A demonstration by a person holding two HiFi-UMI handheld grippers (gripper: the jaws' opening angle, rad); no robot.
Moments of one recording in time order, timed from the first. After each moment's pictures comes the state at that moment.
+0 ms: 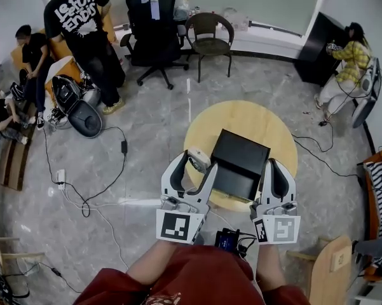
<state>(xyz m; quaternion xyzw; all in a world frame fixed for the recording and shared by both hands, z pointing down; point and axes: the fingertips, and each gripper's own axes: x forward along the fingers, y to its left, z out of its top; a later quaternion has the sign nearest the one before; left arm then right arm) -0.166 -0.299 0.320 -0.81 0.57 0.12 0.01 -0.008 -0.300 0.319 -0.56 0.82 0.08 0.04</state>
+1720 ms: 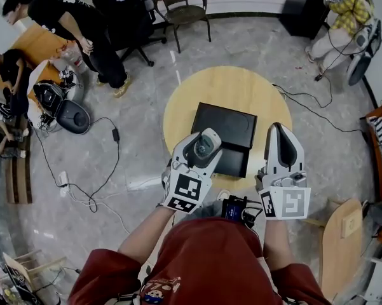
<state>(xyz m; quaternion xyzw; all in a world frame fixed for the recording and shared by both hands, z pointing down) -0.028 -0.363 0.474 -0.90 0.40 -0.20 -0.02 0.097 -0.358 0.340 -0.61 0.79 0.06 0.05</state>
